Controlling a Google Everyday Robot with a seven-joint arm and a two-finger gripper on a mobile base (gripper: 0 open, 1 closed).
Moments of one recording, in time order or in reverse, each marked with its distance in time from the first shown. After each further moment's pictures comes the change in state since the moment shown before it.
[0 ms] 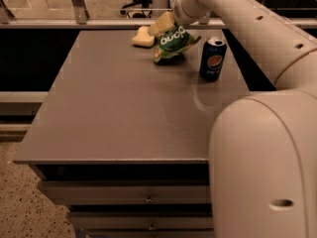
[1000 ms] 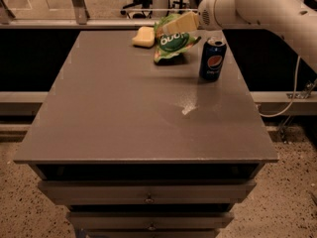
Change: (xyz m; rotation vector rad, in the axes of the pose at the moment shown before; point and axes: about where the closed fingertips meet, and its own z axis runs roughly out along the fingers) arm 0.019 -0.001 -0.104 -0.029 -0.287 -0.063
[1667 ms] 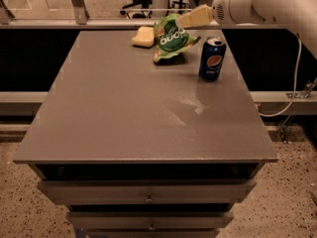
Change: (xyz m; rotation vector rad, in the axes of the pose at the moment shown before) arm -0.004 -0.040 -0.014 0.045 -0.044 0.000
